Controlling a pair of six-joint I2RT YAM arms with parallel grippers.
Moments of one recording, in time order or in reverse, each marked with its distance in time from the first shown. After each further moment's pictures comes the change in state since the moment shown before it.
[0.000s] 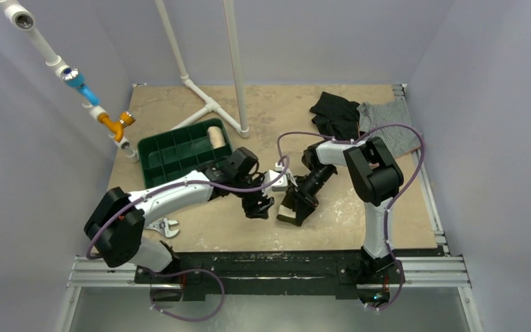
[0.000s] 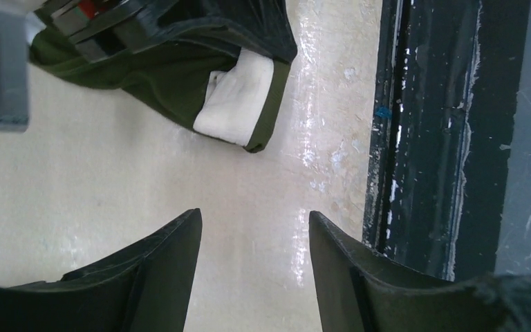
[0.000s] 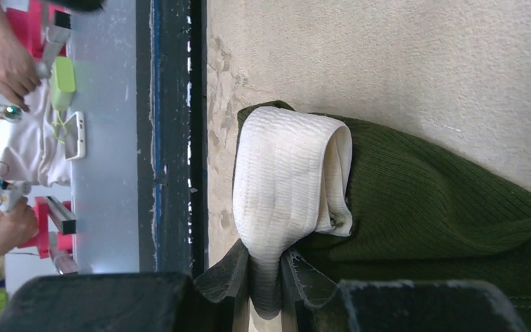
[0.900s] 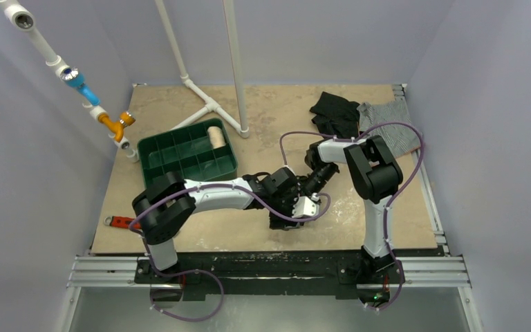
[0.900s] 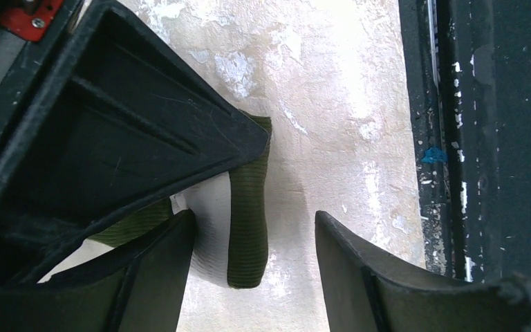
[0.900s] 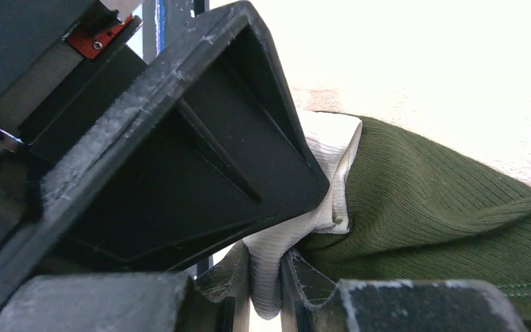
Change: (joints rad) left arm -0.266 0.349 0.160 0.131 -0.183 0.173; right arm -0.030 0.039 0.027 -0.078 -0.013 -0.053
